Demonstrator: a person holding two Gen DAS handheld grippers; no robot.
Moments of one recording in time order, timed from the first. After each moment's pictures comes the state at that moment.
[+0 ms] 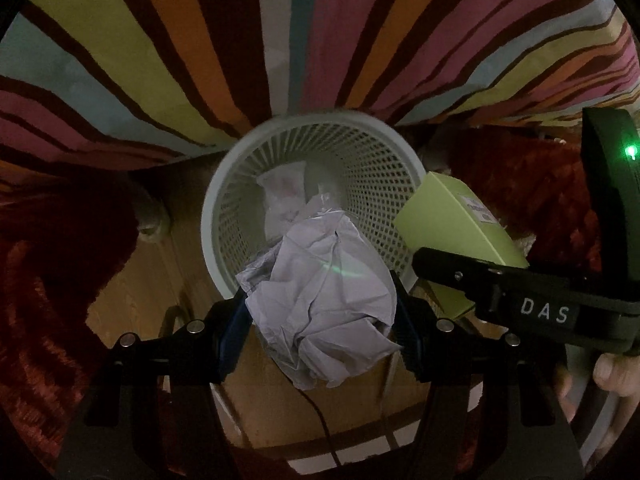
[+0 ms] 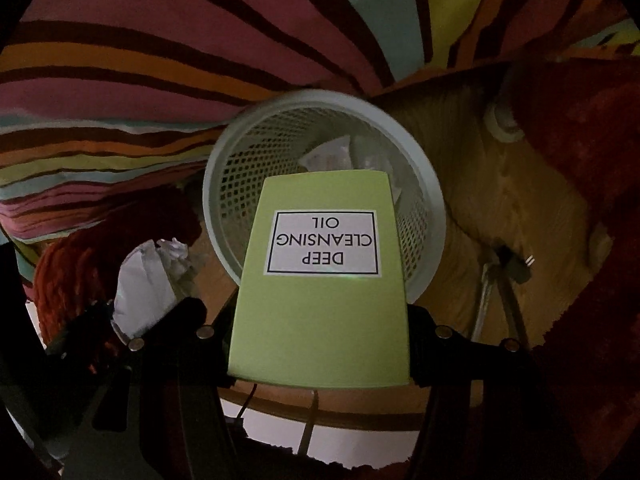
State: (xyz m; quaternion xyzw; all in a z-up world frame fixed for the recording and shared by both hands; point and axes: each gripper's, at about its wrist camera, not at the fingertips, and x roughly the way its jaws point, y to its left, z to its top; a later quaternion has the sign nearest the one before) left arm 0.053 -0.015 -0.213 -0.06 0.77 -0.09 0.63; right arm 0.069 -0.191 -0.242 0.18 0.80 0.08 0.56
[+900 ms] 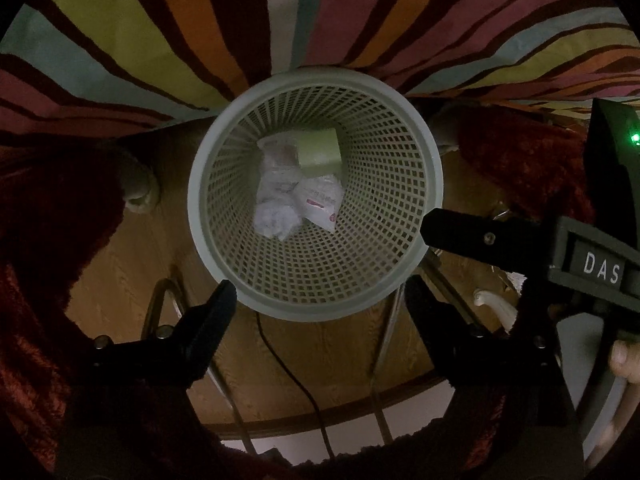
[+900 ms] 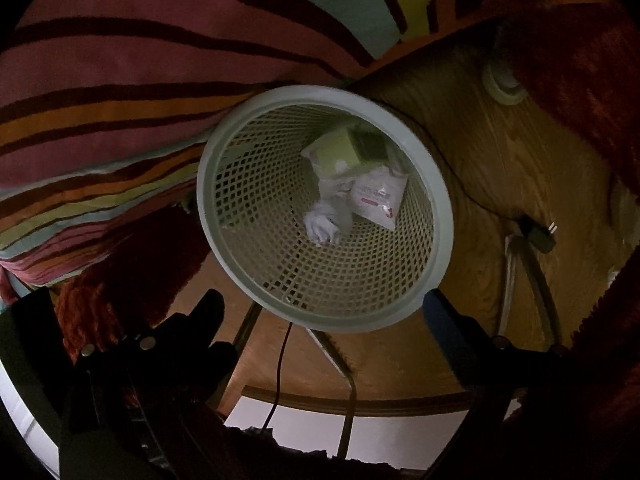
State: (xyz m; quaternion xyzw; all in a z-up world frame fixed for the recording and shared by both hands) left arm 0.050 -0.015 -0.236 -0.08 0.80 -0.09 0.58; right arm 0.069 -0.201 -0.252 0.25 0.81 0.05 0.53
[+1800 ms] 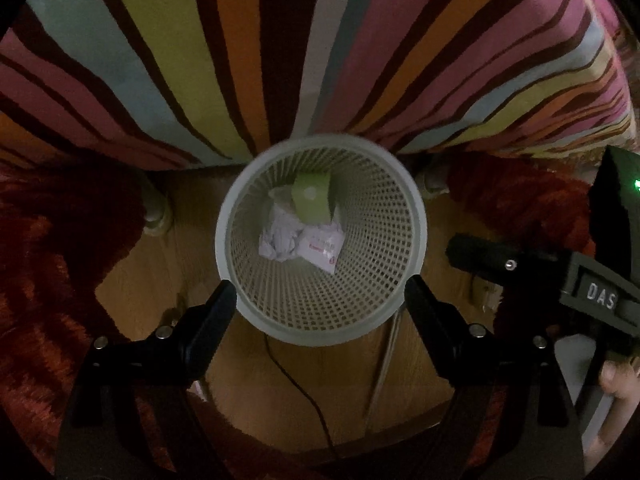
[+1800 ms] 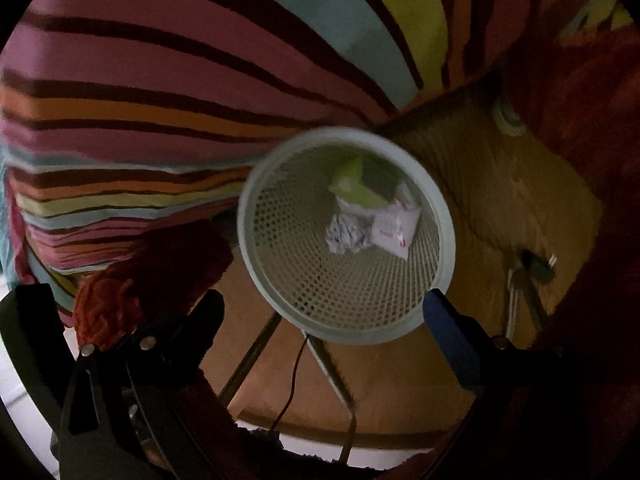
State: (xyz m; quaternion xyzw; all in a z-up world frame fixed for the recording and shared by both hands) left arm 0.045 0.004 -0.182 -0.10 0.73 -0.07 0.67; right arm 0.062 -0.208 -0.192 0.24 0.73 0.08 0.63
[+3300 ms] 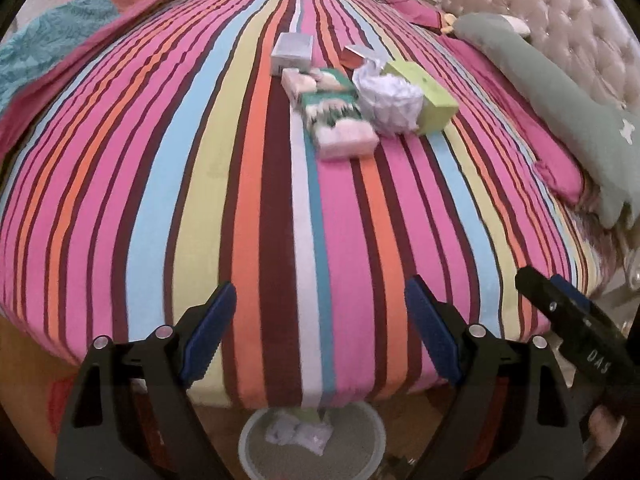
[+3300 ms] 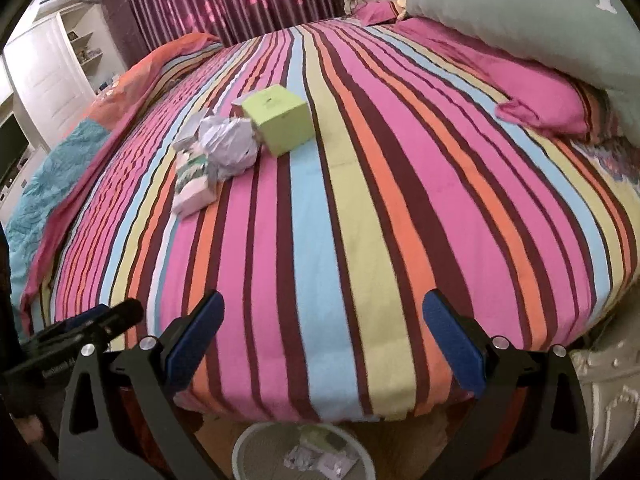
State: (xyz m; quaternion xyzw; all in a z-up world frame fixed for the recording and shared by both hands) left arm 0.192 0.014 -0.020 -0.11 0.50 -0.01 0.86; right arm 0.189 -0.218 -0.016 0.08 0.43 0.08 0.89
